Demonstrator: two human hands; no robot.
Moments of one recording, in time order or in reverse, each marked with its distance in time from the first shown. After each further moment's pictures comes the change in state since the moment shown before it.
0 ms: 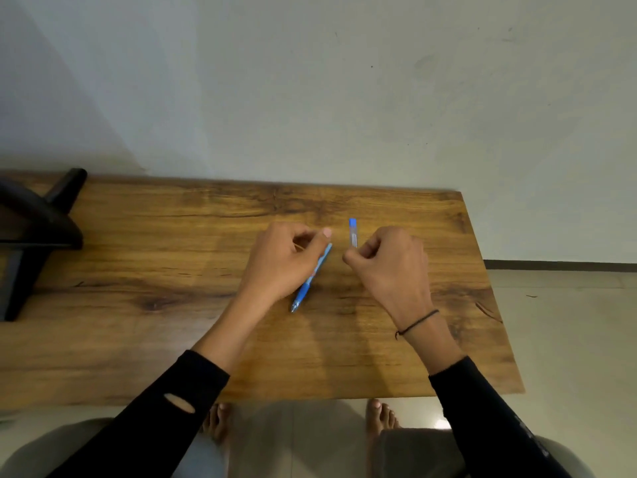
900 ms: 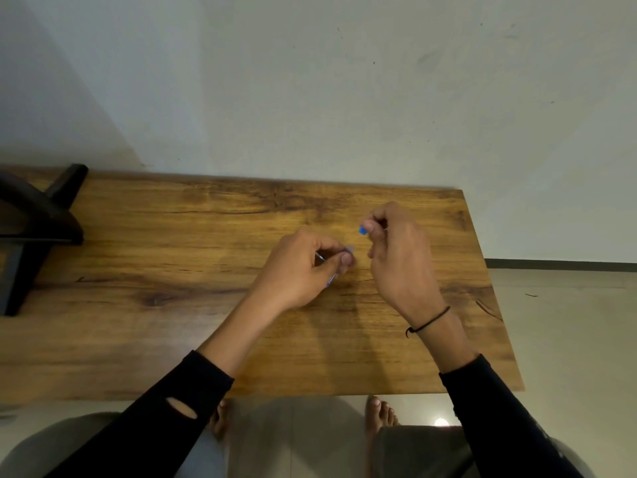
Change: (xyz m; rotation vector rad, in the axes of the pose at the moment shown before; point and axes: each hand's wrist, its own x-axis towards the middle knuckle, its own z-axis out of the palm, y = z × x) left_hand -0.010 0.001 0.007 0.109 -0.236 0.183; right_hand 0.004 0.004 -0.010 0.181 0.038 -0.193
